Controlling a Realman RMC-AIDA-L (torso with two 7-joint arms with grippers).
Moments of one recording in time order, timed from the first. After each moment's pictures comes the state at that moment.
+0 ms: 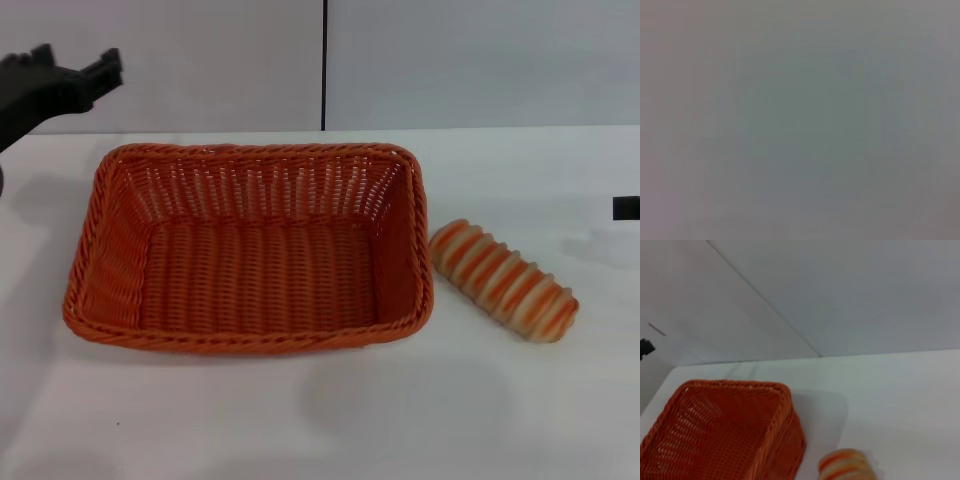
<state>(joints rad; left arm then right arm) 0.07 -2.05 1.65 1.60 2.24 0.34 -2.58 0.50 1.96 -0.48 -1.00 -2.31 -1.78 2.19</state>
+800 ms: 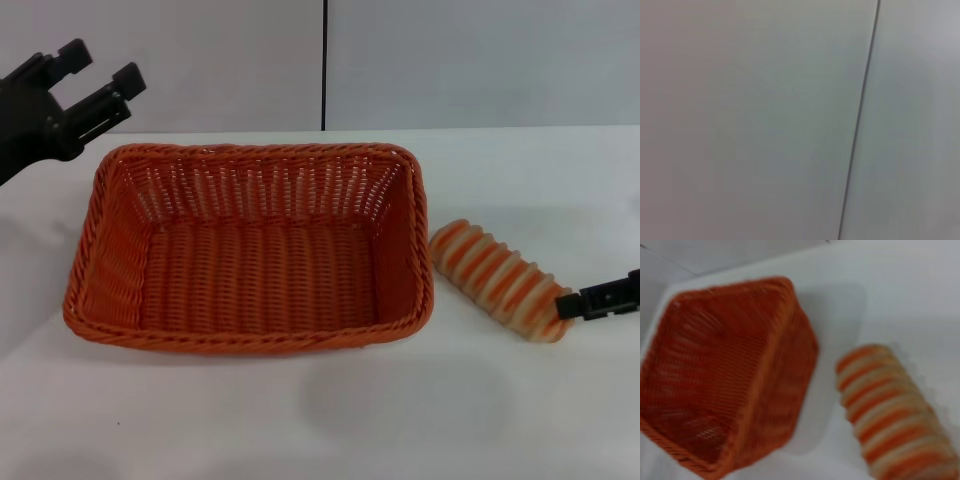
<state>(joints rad) -0.02 -2.07 1.24 1.16 1.17 1.14 -1.43 0.56 1.98 -0.64 -0.86 -2.46 -1.78 2.32</state>
